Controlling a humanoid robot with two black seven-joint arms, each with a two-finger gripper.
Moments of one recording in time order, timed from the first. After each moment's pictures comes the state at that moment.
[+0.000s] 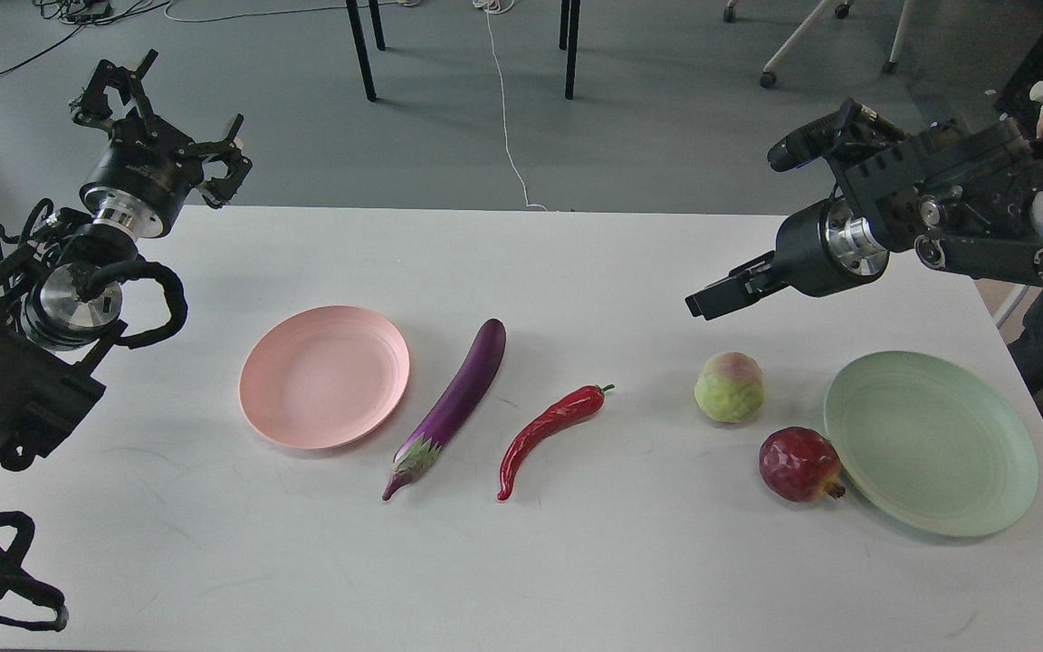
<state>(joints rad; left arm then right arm) -0.82 0.37 -0.82 -0.57 -0.20 -0.44 -0.23 1.76 -0.36 -1.07 1.11 -0.83 0.20 0.40</state>
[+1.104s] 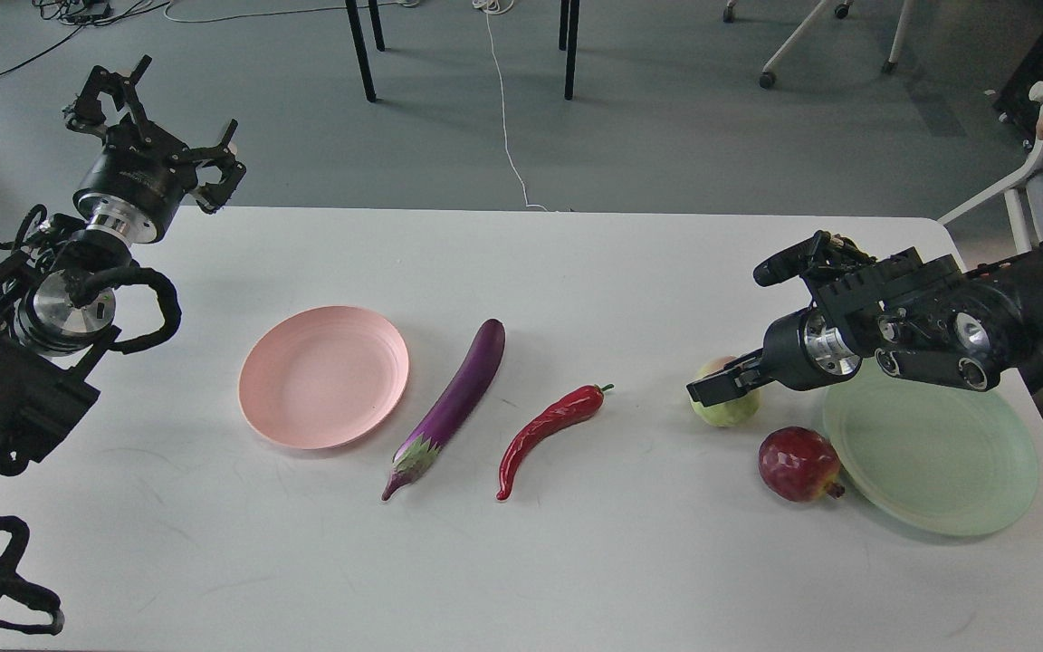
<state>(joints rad) -0.80 0.38 -0.82 -0.56 -0.20 -0.45 -0.23 1.49 -0.28 -1.04 0.97 -0.82 0.16 0.42</state>
